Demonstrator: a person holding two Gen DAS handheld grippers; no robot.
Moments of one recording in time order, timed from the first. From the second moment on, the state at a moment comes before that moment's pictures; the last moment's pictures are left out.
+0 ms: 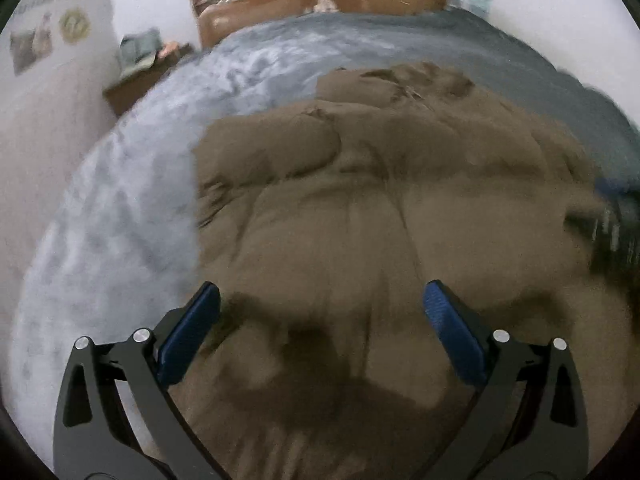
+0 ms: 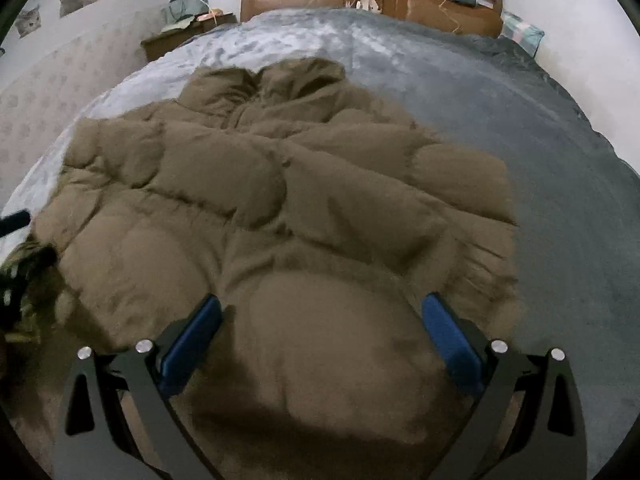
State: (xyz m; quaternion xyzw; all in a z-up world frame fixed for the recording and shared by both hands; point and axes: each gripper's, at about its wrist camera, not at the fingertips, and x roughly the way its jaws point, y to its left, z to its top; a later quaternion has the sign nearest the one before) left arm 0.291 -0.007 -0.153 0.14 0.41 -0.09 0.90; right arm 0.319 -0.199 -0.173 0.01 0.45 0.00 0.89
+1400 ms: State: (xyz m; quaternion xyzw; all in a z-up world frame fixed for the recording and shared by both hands) left arm 0.114 0.124 -0.161 0.02 0.57 -0.09 0.81; right arm 0.076 -0.302 -0.158 0.16 0.60 0.00 0.78
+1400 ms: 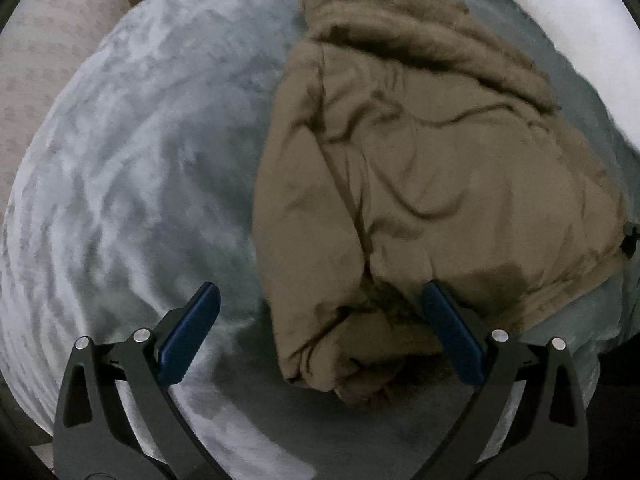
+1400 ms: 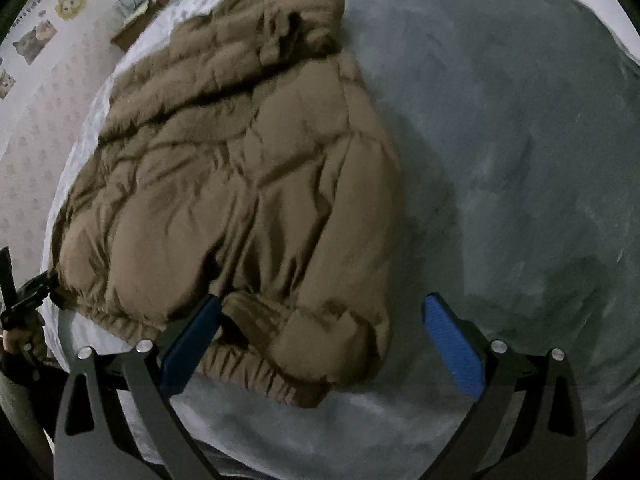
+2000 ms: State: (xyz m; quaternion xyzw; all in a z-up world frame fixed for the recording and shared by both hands) left arm 0.089 0.120 -0.088 -0.01 0.48 -0.15 0.87; right arm 0.044 -0.292 -0.089 0.18 0.50 0.07 0.85
